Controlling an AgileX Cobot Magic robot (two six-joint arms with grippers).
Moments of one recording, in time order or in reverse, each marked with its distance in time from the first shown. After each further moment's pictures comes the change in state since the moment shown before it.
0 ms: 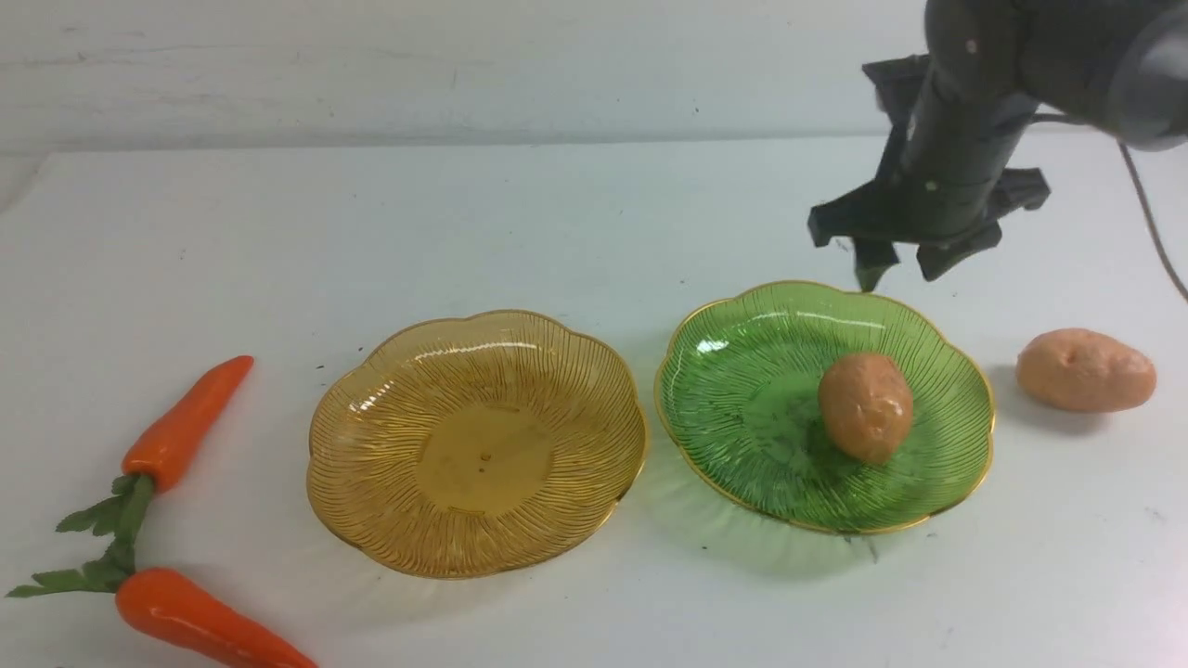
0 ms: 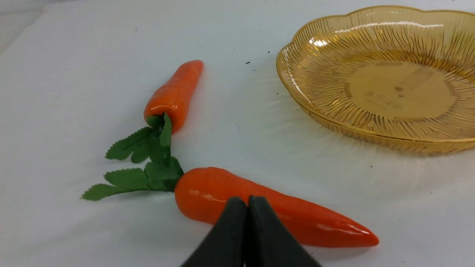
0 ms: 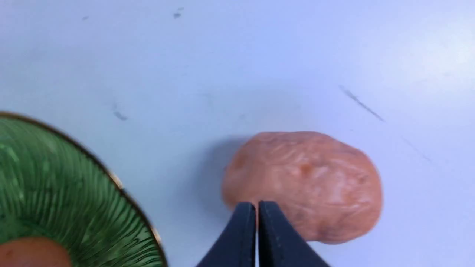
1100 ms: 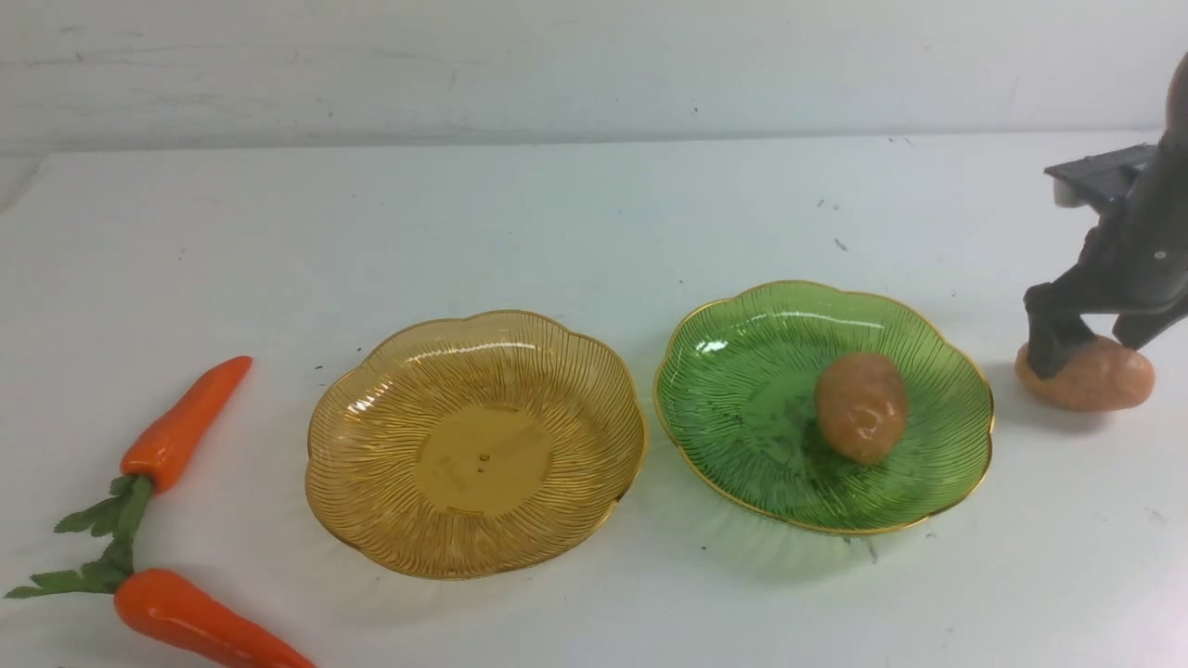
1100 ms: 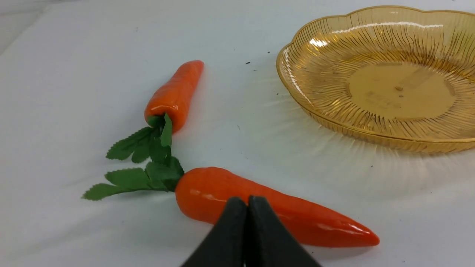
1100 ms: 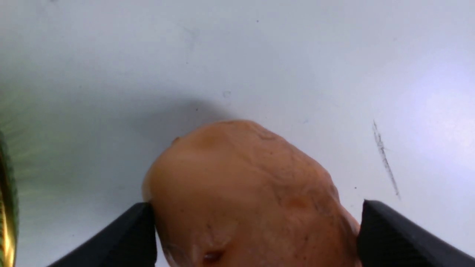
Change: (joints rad) right arm -0.086 0.169 -0.008 0.097 -0.015 -0.667; left arm 0.000 0.000 0.000 0.000 0.000 0.000
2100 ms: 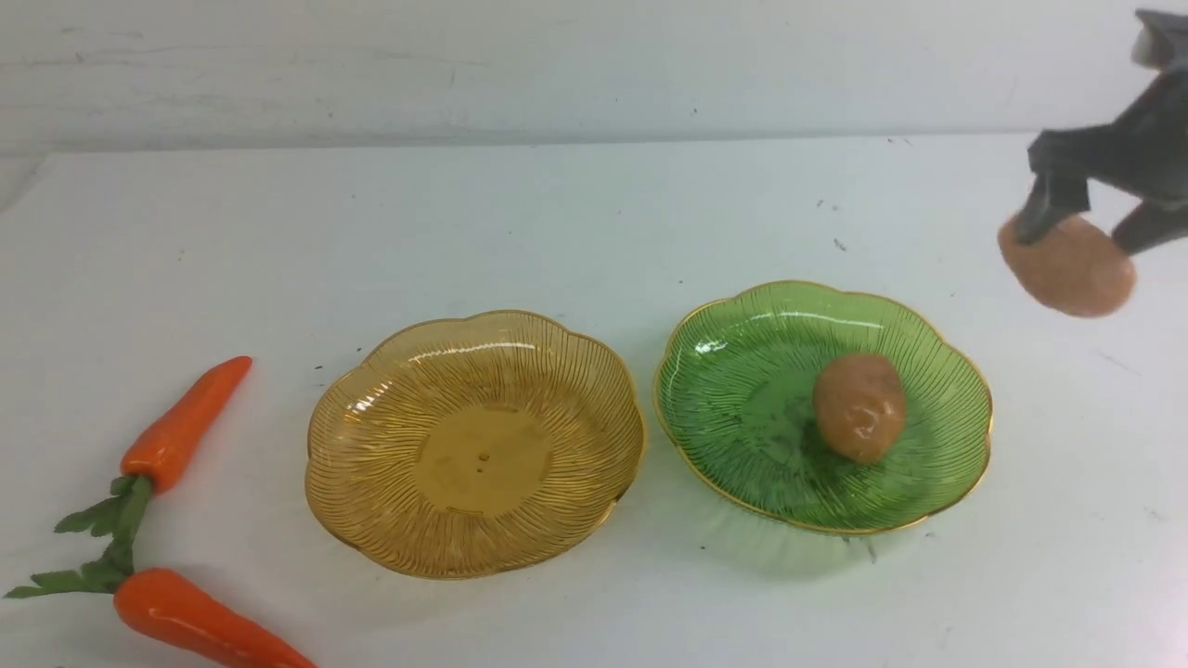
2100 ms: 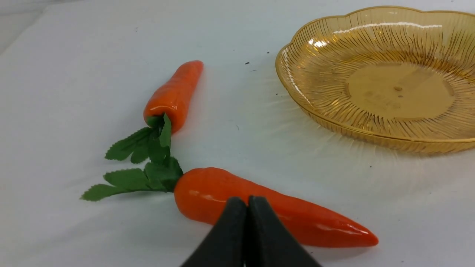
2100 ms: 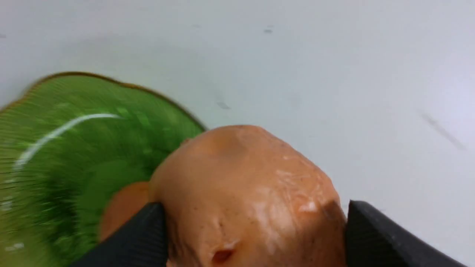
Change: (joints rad) right arm 0.059 -0.248 0.011 0.304 0.017 0.336; left arm 0.000 0.000 0.000 0.000 0.000 0.000
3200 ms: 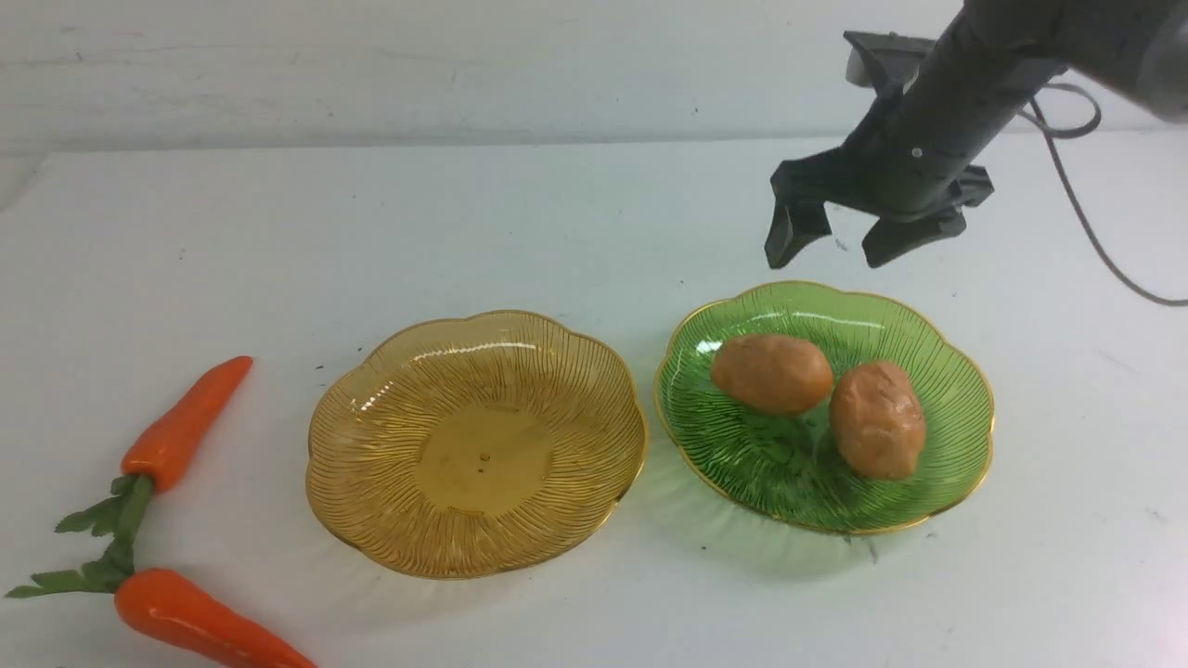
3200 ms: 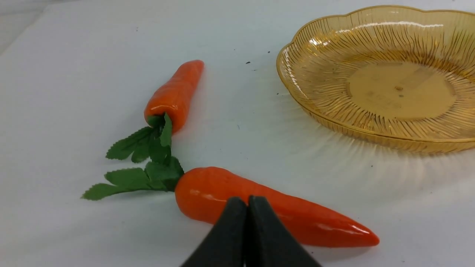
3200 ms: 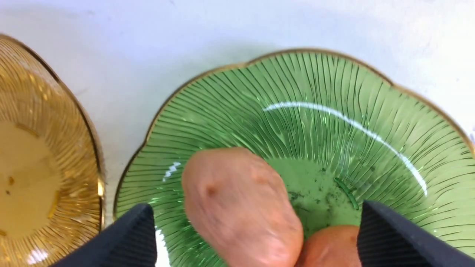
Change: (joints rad) right arm 0.279 0.114 -0.148 -0.068 0.002 0.044; left arm 0.000 0.000 0.000 0.000 0.000 0.000
